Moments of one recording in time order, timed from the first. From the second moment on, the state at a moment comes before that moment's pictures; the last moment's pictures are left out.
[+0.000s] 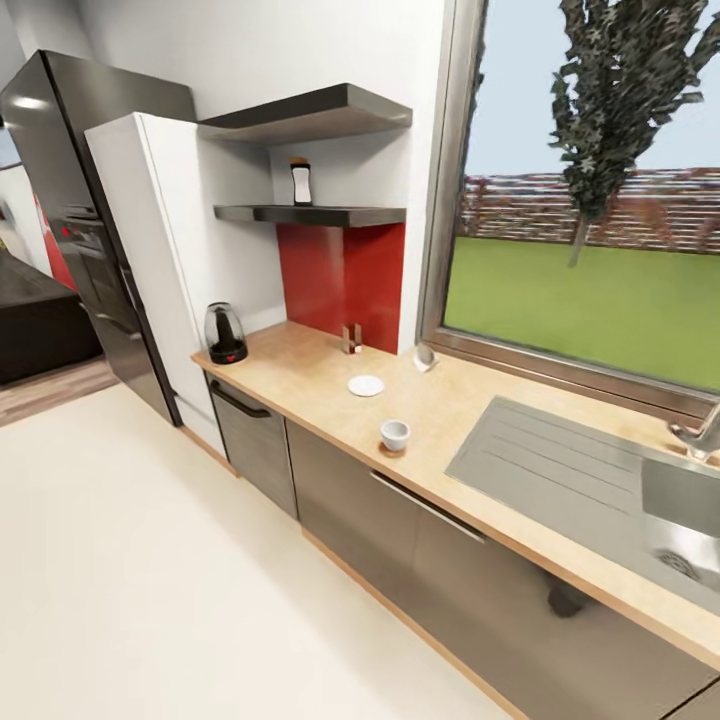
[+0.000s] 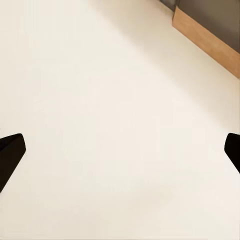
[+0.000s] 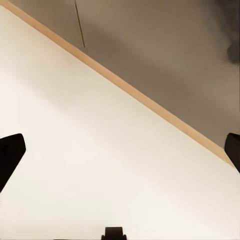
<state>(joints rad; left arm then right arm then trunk) -0.07 0.07 0.14 -0.39 0.12 -0.47 -0.01 -0.06 -0.03 -0.03 -0.54 0.01 -0.26 0.00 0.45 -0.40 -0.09</state>
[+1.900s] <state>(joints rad) -0.07 0.07 0.14 -0.39 0.12 -0.47 -0.01 -0.06 -0.03 -0.03 -0.54 0.01 -0.26 0.00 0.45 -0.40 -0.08</state>
